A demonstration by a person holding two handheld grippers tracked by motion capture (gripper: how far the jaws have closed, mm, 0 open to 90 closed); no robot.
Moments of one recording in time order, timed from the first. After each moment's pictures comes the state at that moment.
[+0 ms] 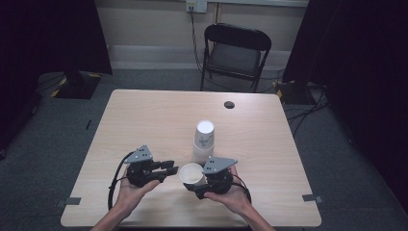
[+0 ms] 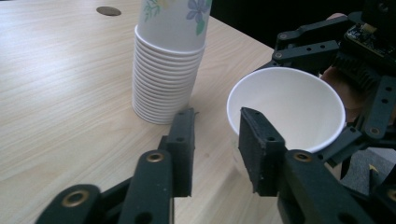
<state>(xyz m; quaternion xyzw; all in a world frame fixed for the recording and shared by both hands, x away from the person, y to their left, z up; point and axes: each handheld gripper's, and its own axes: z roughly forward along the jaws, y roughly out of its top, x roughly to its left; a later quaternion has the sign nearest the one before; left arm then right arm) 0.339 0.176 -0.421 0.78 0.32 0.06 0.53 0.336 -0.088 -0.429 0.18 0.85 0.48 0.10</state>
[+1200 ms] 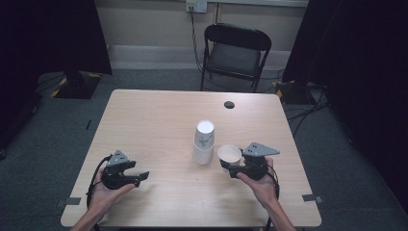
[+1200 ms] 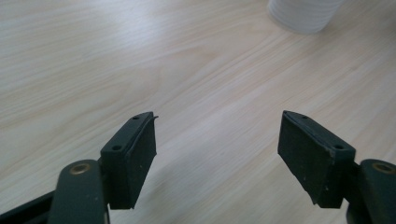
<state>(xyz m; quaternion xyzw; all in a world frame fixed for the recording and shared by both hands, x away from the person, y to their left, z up) 0.347 0.253 -0.468 0.80 0.42 0.15 0.39 0.368 -0.184 -0.424 0.33 0.79 0.49 0.18</state>
